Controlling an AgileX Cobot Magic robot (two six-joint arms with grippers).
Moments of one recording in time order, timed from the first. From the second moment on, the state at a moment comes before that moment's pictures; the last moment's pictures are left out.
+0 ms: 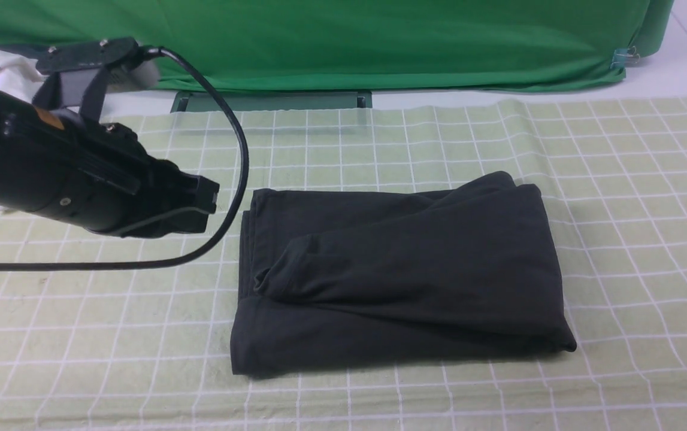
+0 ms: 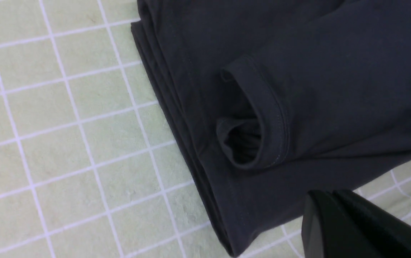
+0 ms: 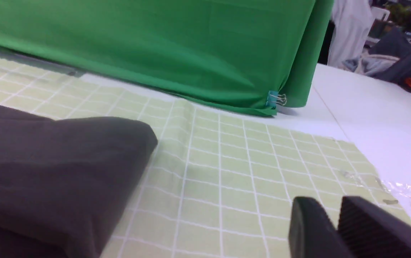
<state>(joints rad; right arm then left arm) 0.06 0.00 0.01 0.10 0.10 -0.24 -0.19 1.27 -1.03 -0.37 0.87 0.18</state>
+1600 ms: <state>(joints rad) 0.05 0.00 0.01 0.10 0.24 -0.14 -0.19 0.73 -0.89 -0.29 0.97 0.28</state>
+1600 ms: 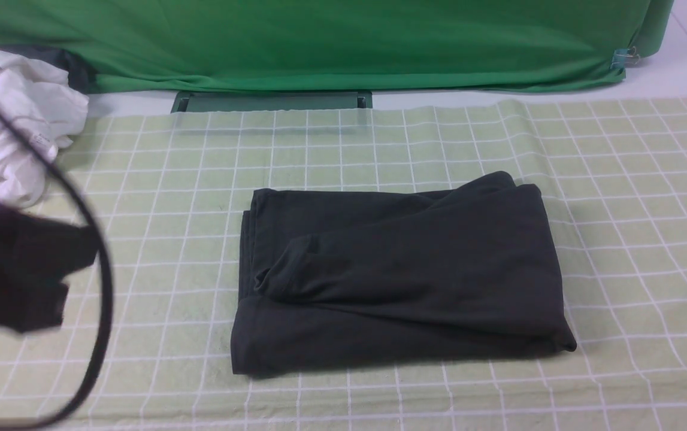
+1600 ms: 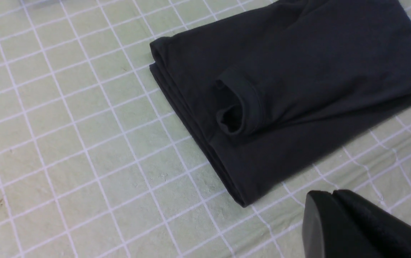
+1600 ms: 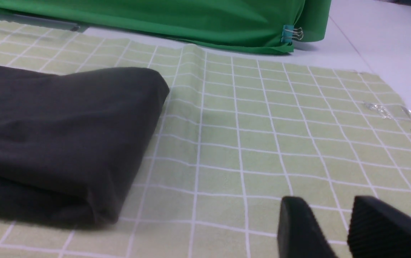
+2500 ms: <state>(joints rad) 0.05 0.00 0.01 0.10 0.24 -0.13 -0.19 0.38 -0.42 -0.28 0.31 0.33</state>
